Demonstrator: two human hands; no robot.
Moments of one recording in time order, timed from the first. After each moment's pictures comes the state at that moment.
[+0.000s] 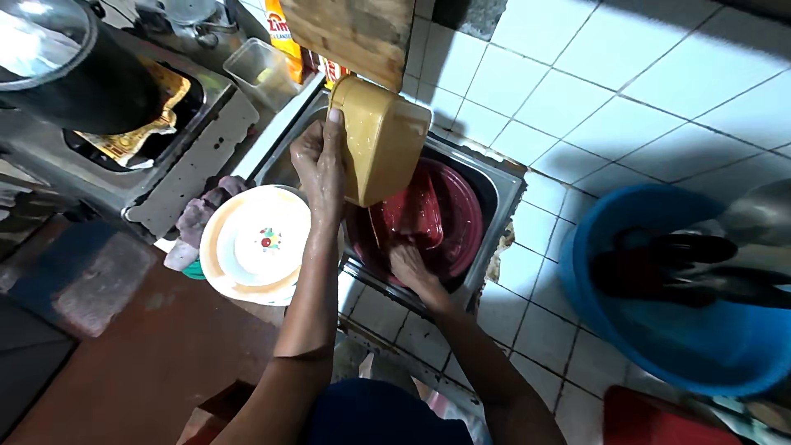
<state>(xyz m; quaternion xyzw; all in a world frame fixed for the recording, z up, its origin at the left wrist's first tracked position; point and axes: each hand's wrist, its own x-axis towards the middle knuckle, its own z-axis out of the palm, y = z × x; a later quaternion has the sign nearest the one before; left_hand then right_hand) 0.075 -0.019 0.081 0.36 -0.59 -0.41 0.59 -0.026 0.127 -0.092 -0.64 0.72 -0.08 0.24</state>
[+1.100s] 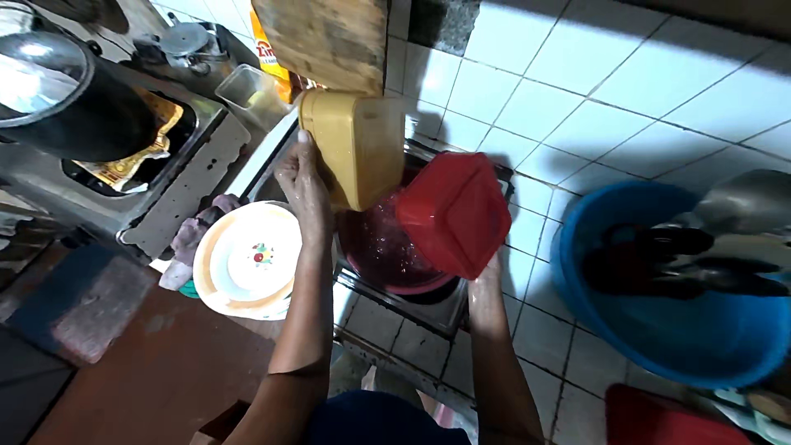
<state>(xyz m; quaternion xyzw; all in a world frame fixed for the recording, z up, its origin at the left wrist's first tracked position) 0.071 -0.009 0.085 0.38 -0.52 -0.45 0.62 -0.110 0.194 -0.039 0.02 0.46 -0.82 0.32</state>
